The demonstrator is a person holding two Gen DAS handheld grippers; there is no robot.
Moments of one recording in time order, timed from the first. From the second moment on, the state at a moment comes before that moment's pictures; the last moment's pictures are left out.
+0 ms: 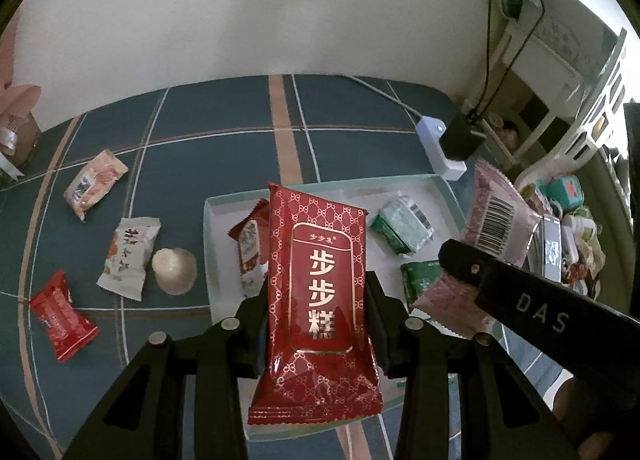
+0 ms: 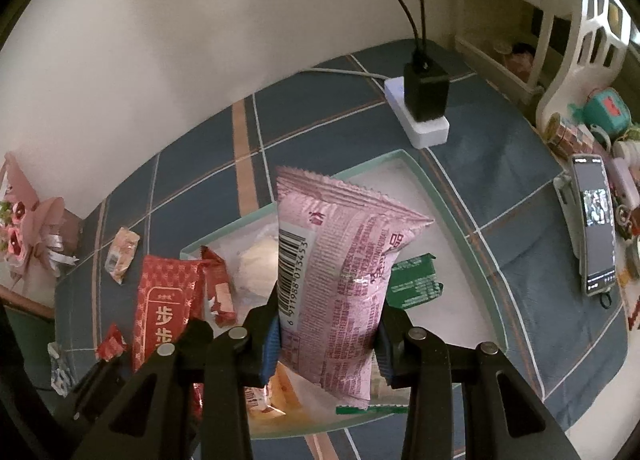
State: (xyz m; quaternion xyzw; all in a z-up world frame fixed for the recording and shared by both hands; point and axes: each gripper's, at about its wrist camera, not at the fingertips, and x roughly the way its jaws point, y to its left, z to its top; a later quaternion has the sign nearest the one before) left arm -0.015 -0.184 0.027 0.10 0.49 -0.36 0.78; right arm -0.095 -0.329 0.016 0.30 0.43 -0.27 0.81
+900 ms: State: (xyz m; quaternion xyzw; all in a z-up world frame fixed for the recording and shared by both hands) left arm -0.016 -0.210 -0.010 0.12 0.52 -0.36 0.77; right arm -0.080 -0.338 -0.028 0.31 0.48 -0.27 0.78
